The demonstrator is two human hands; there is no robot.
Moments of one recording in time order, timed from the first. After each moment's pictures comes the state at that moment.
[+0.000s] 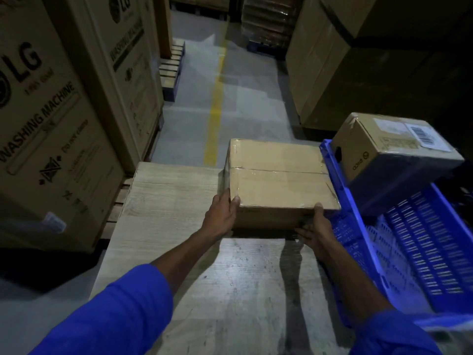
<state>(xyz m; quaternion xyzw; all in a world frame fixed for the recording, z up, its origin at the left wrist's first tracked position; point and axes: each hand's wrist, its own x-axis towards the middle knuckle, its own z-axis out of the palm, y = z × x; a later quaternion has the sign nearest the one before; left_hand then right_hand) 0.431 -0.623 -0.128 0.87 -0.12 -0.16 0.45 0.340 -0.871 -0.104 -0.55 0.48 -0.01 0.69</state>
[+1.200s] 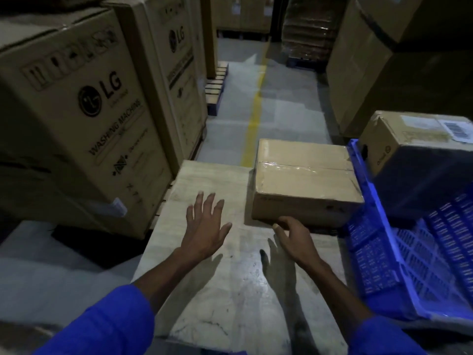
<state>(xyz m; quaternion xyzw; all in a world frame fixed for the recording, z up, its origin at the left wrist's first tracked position) 0.335 -0.509 -0.108 0.98 -0.16 0.01 0.10 0.288 -0.773 -0.117 -0.91 0.10 0.04 0.39</state>
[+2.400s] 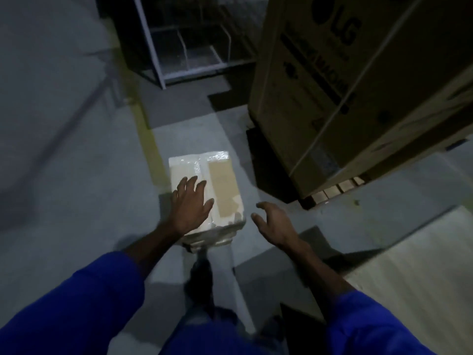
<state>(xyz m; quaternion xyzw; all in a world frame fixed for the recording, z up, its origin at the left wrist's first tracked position) -0.002 0.058 -0.181 0.87 0.43 -0.03 0.24 0.176 -0.124 -0.173 -0.84 -0.40 0.33 0.17</state>
